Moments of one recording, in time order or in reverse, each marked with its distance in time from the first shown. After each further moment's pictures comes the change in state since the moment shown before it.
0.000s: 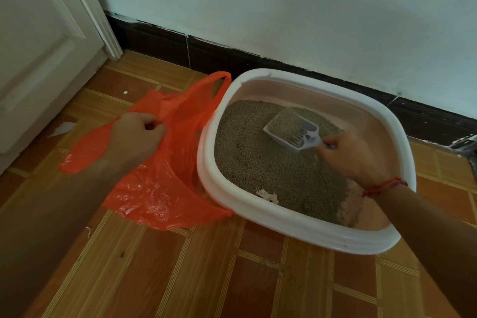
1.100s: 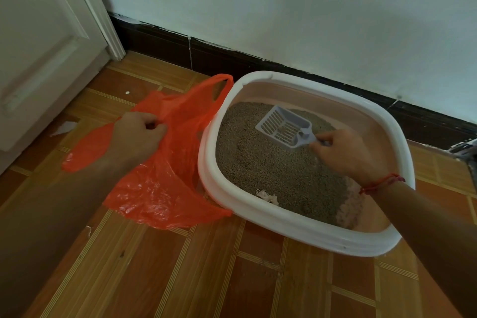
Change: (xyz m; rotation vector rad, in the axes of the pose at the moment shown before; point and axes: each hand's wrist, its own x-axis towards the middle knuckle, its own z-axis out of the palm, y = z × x) left_hand 0.001 -0.002 -0.002 0.015 0.005 0.014; right_hand -0.002 -0.019 -0.005 0.018 0.004 -0.068
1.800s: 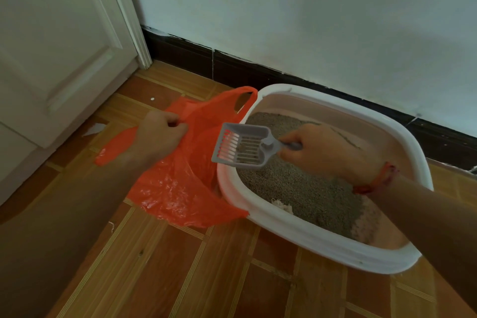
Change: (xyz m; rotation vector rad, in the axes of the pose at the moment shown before) left_hand -0.001 0.012 -0.021 -0.104 -0.032 -0.036; right_hand -0.021 -0.113 -0.015 -0.180 -0.267 -0.390
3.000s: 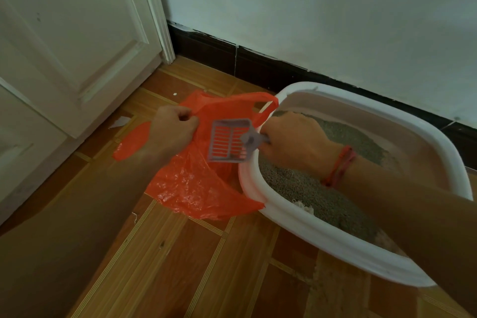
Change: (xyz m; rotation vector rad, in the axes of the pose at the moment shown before) left_hand -0.009 -0.001 -0.014 -0.109 0.092 -0.091; right_hand 0.045 -0.073 0.026 -0.412 0.124 -0.098
